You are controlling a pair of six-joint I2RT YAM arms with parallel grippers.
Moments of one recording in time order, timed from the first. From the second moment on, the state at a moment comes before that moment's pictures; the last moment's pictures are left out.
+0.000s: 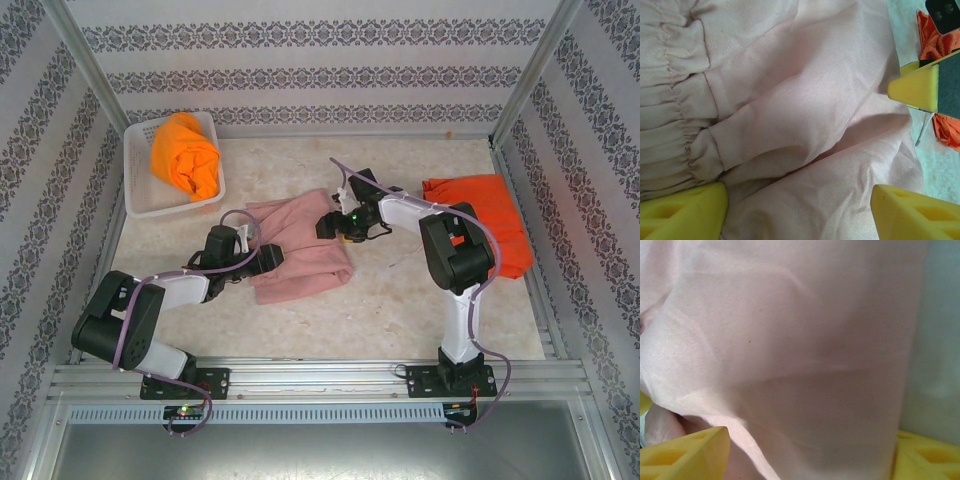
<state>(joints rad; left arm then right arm) -0.29 1.48 0.48 0.31 0.42 -0.66 0.40 2.05 1.37 -0.49 -0.60 0.34</state>
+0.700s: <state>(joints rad) -0.29 1.45 0.47 0.31 0.42 -0.66 0.43 2.08 1.37 -0.45 -0.59 0.39</state>
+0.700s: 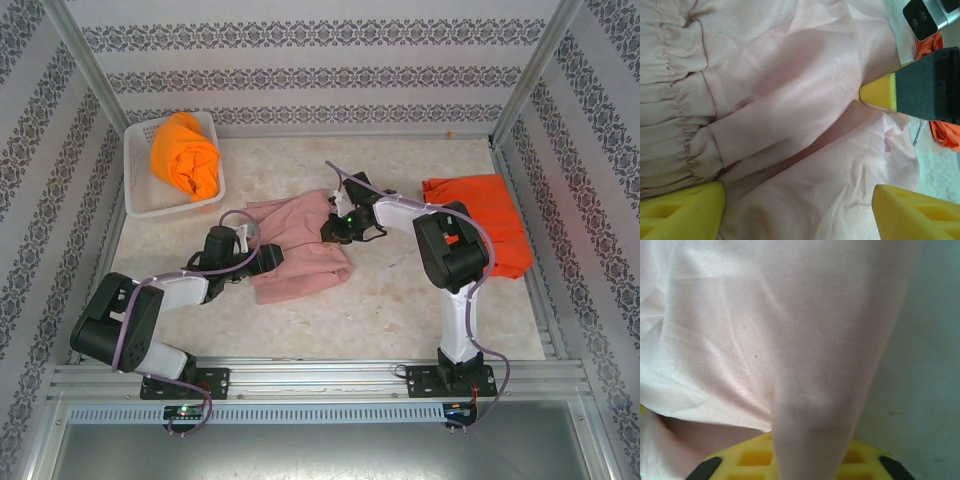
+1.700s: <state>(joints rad) -0.29 1.18 0.44 0.11 0.35 -0.65 0.32 1.75 1.60 -1.06 0.11 0.05</state>
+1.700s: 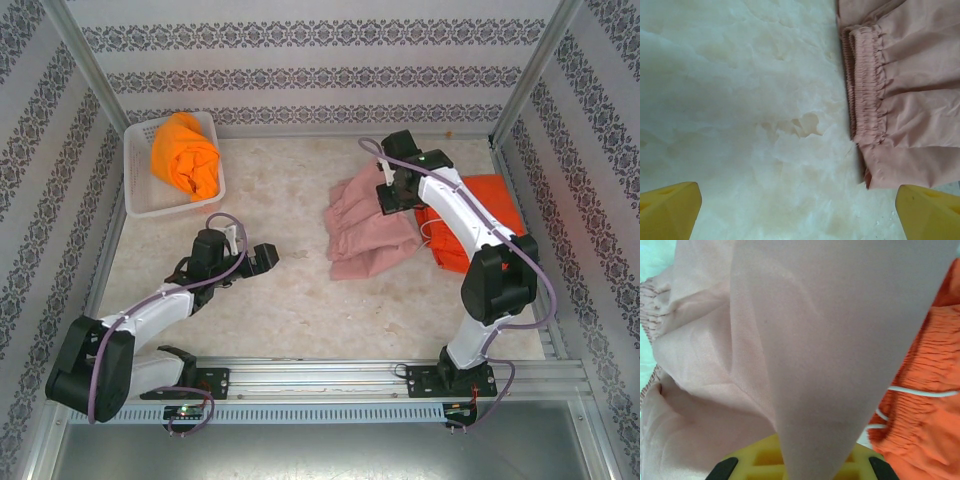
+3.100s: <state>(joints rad) -0.29 1.17 0.43 0.10 0.34 -0.65 0.12 1.73 1.93 -1.31 0.31 -0.12</state>
